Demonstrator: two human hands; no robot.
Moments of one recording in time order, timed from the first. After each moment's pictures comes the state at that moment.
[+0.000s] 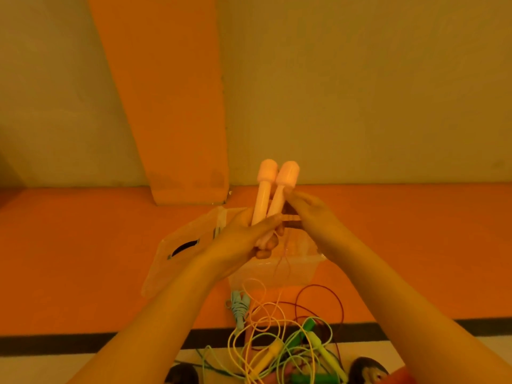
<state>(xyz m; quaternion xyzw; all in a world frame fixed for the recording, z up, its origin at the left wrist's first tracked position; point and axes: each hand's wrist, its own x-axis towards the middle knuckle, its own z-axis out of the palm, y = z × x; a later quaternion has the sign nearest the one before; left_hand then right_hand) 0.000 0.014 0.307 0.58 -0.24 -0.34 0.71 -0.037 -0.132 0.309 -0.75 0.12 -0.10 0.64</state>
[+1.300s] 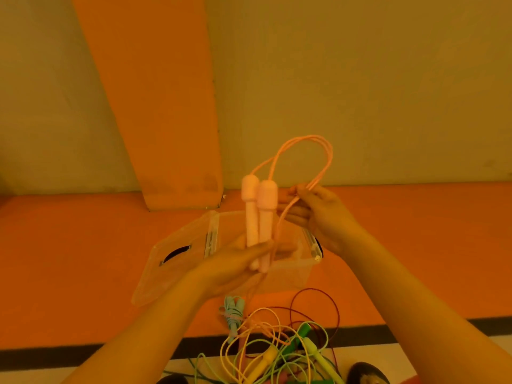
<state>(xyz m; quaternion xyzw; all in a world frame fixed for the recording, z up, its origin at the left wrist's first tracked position) -0.003 0.009 0.279 0.56 -0.21 -0.44 0.67 -0.040 -0.163 0.313 -0.59 0.08 -0.12 0.80</state>
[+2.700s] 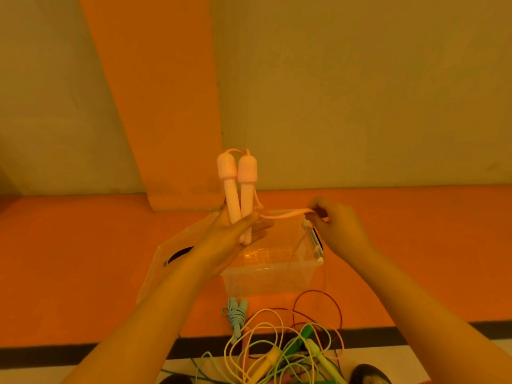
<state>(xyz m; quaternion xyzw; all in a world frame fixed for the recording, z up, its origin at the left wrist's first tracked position) 0.018 0.012 0.294 0.56 -0.18 -0.27 0.77 -0.051 -0.190 0.287 -0.93 0.12 -0.25 0.25</state>
